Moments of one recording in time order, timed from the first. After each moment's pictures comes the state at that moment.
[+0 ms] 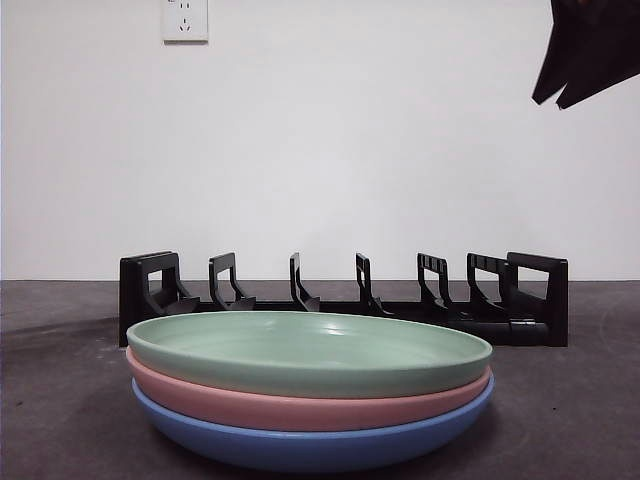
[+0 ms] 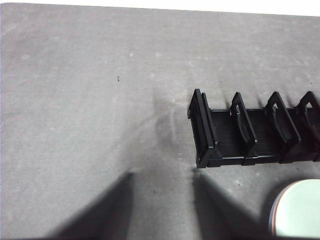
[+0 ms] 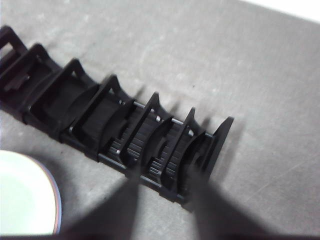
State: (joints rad) left arm -0.12 0.75 1.01 -0.80 0.00 -0.09; right arm 0.17 1.17 1.07 -0.54 -0.27 -0.15
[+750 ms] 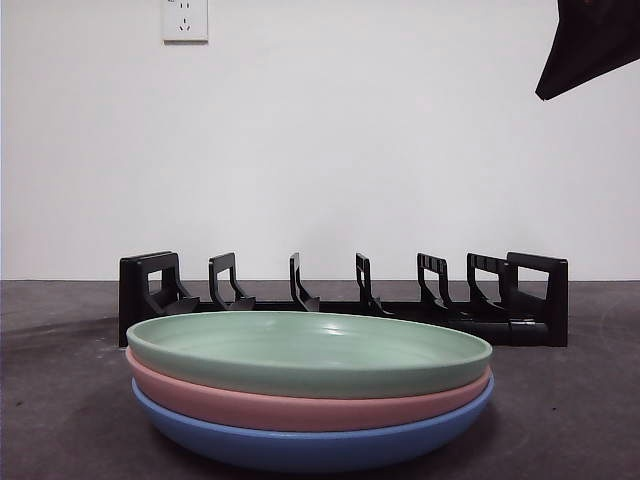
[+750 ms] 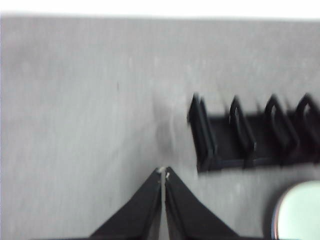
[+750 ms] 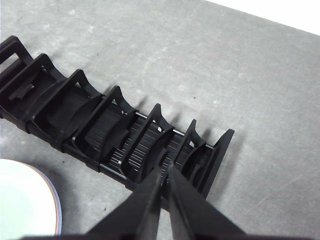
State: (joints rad) left arm -0.12 0.71 0.98 -0.73 0.00 -0.06; right arm 0.17 1.17 1.07 -0.50 -0.28 -0.15
